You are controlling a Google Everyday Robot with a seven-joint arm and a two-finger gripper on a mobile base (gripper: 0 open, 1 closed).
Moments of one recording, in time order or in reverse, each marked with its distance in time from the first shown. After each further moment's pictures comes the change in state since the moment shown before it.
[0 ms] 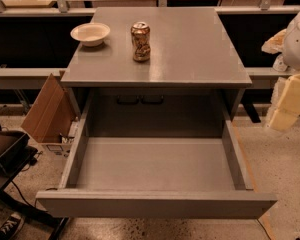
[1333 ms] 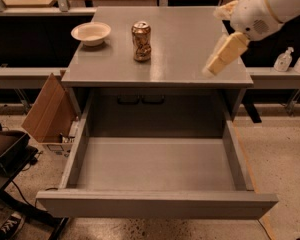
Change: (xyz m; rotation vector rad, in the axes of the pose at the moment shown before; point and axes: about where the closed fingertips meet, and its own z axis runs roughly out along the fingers) arm -0.096 -0.132 0.052 0.064 -0.471 -0.007
